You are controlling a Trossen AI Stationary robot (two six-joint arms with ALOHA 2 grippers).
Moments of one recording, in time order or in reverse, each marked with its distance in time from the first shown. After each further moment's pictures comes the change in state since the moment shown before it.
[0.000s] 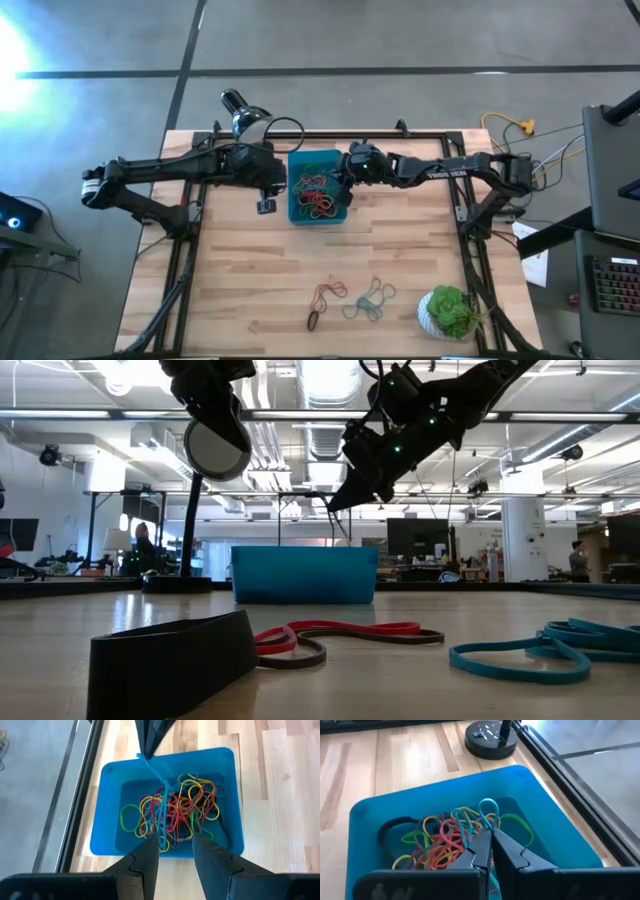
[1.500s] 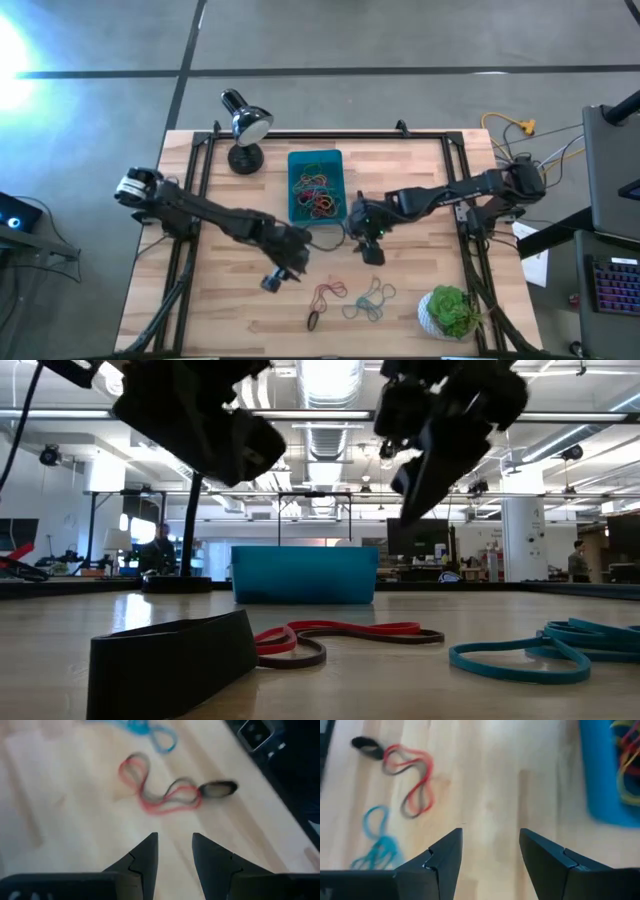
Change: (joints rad) left arm -0.407 0.329 -0.142 0.407 0.461 -0.105; right arm 0.343 -0.060 0.018 -0.518 -0.262 0.132
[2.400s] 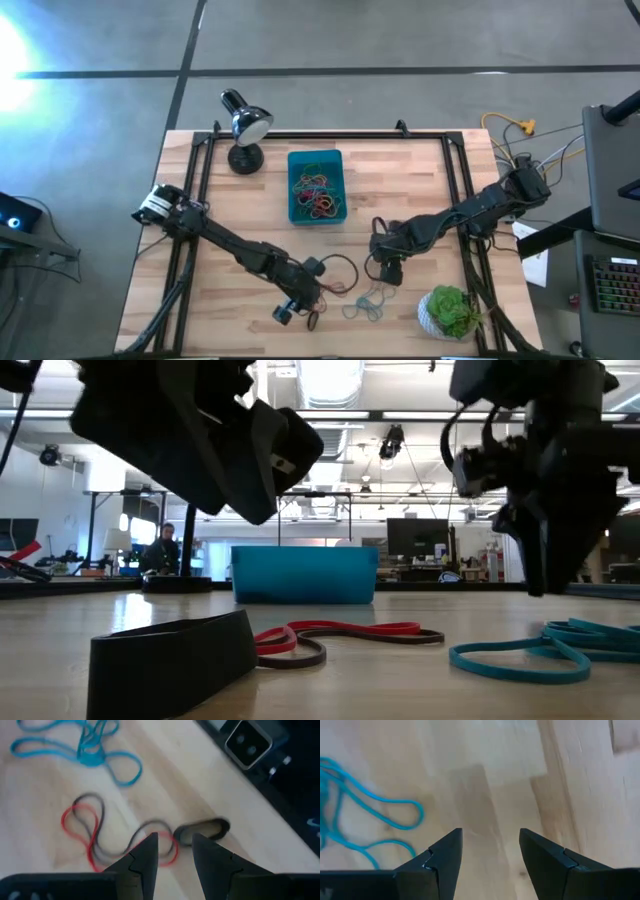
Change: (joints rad) left arm -0.196 0.255 0.115 0.214 -0.120 -0.053; right arm 0.244 -0.019 -0.170 -0.168 0.196 0.479
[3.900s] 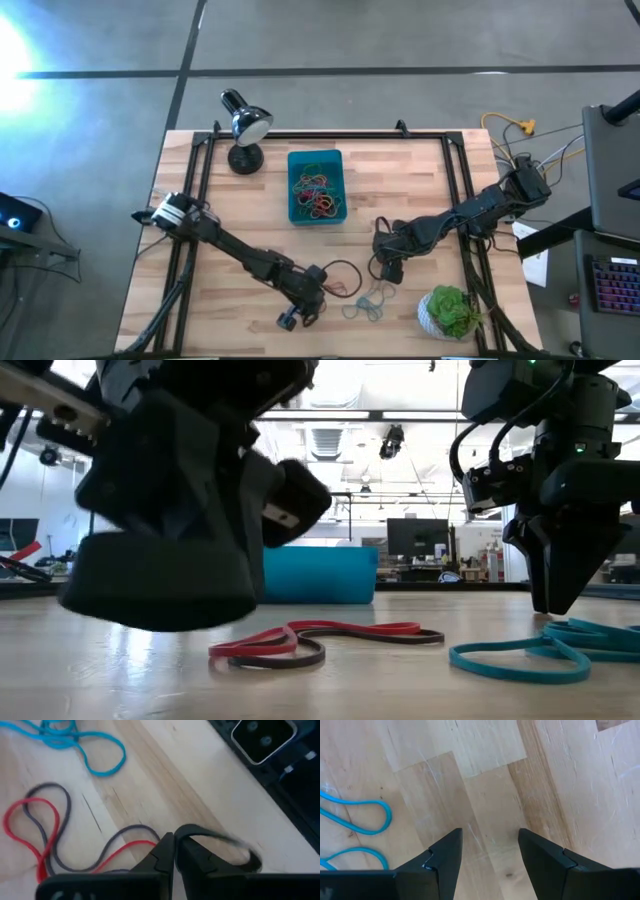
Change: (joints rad) left arm -0.021 0.123 0.001 0.131 0.027 -0.082; right arm 0.002 0.001 -0.081 0.062 0.053 0.064
